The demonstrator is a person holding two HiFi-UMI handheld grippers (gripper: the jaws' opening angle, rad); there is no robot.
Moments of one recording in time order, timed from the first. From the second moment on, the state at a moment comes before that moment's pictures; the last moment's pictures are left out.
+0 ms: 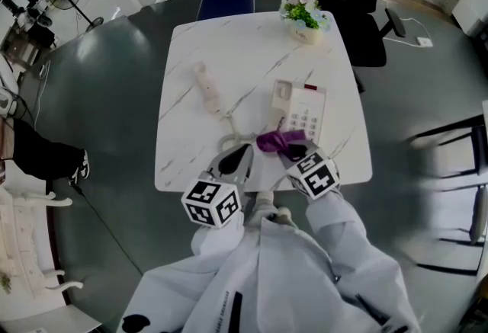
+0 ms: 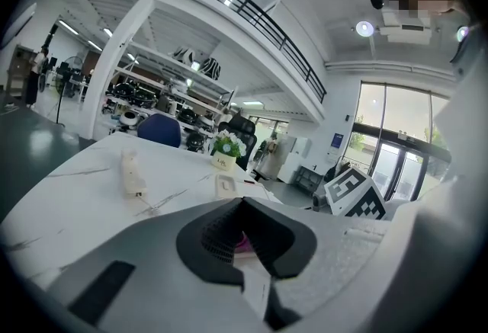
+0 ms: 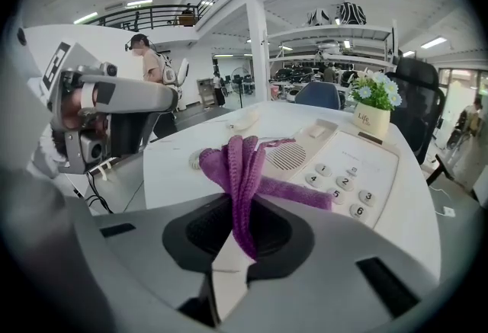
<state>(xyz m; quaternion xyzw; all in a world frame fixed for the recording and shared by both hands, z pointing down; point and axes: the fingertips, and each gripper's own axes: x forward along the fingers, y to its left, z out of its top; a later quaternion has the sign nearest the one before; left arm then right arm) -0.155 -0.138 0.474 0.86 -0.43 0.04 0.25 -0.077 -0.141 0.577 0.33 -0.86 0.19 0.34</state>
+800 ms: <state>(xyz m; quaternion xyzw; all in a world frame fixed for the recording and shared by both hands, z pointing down) -0.153 -0.149 0.441 0.88 -0.42 0.02 0.21 -0.075 -0.119 0.552 0.35 -0.87 0.25 0.23</state>
